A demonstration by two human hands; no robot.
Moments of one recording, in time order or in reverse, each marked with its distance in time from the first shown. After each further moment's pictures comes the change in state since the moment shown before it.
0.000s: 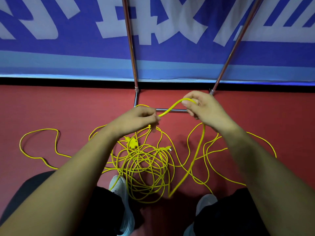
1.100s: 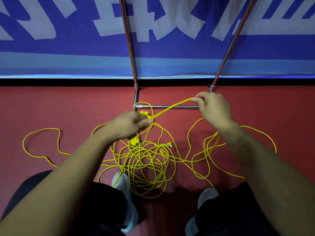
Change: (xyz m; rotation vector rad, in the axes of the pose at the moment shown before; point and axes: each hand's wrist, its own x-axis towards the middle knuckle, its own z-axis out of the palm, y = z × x) left_hand -0.017 -0.019 -0.003 0.421 0.052 -0.108; right_hand -0.003 0.029 -0.011 -0.759 0.336 0.079
